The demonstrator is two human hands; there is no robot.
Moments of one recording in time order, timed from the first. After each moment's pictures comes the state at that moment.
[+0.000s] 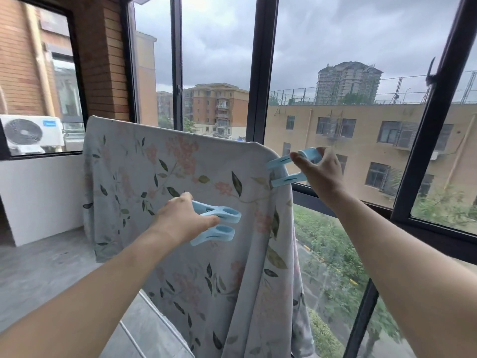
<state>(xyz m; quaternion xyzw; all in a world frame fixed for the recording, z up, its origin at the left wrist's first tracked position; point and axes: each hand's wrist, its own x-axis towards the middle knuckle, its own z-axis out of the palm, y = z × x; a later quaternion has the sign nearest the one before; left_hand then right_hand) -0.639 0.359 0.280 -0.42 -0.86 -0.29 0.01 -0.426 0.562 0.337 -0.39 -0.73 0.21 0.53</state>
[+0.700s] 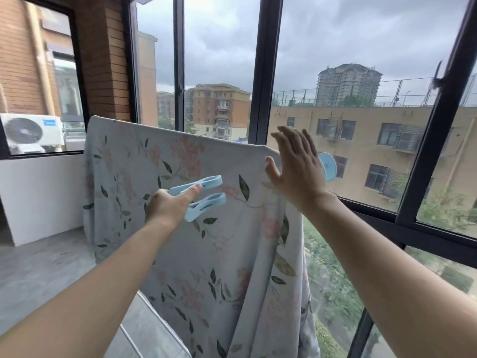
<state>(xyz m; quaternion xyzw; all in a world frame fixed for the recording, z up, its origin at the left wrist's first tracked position) -0.685 0.379 0.275 -0.27 -0.77 -0.58 -0.08 -0.473 0.514 0.346 -0.23 -0.81 -0.24 0.49</state>
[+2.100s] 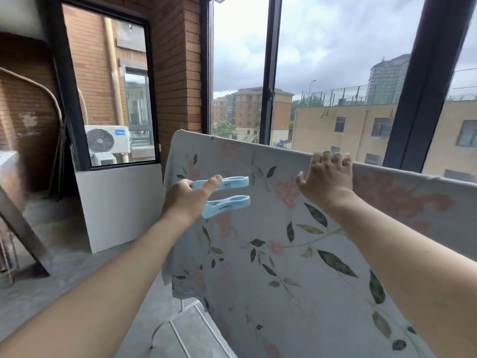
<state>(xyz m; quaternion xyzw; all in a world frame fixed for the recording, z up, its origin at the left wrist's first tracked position) -1.151 0.390 0.313 -0.29 -0.79 -0.53 0.01 -0.974 0.595 0.348 -0.47 -0.82 -0.22 0.23</state>
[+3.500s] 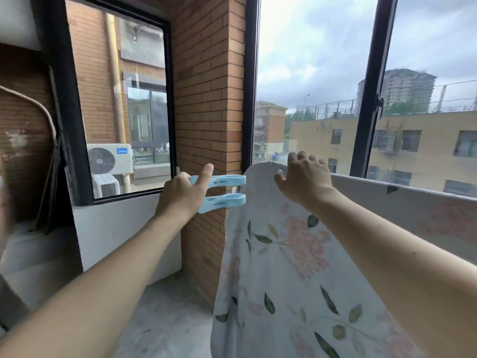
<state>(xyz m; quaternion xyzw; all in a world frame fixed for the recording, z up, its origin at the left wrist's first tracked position) -1.759 0.482 0.350 -0.33 -0.82 -0.44 0.16 -1.587 0.647 0.386 -0.39 -0.85 -0.18 0.30</state>
